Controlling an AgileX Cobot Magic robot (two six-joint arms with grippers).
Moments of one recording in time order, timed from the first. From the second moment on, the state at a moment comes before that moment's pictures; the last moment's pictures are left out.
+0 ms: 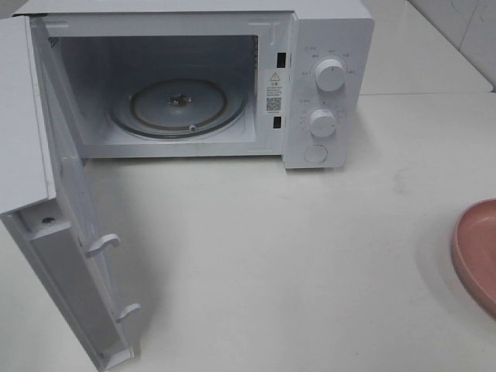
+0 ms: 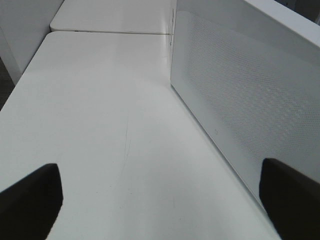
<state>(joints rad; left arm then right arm) 0.01 0.00 -0.50 -0.06 1.05 0.00 0.08 0.04 -0.52 -0.02 1.05 0.05</state>
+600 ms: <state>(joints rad) 0.01 0.00 -0.50 -0.06 1.05 0.00 0.07 0.00 -0.51 -0.01 1.05 0.05</state>
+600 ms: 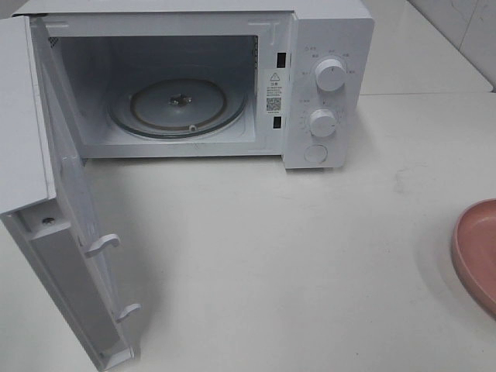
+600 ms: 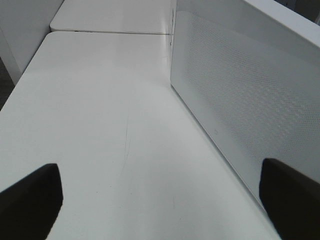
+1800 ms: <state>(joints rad) 0.01 0.00 -0.50 -0.06 1.05 0.00 0.07 0.00 -0.51 -0.01 1.05 0.05</state>
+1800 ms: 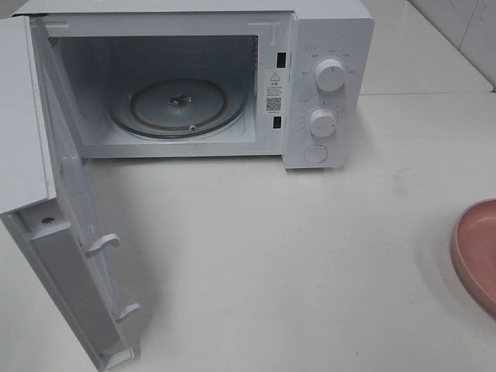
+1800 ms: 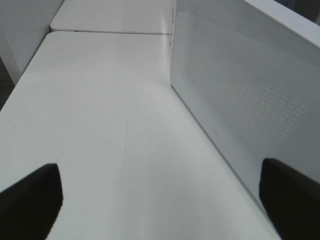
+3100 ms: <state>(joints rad) 0.01 0.62 -0.35 -0.07 0.18 0.04 0.07 0.00 -0.51 -0.01 1.05 0.05</state>
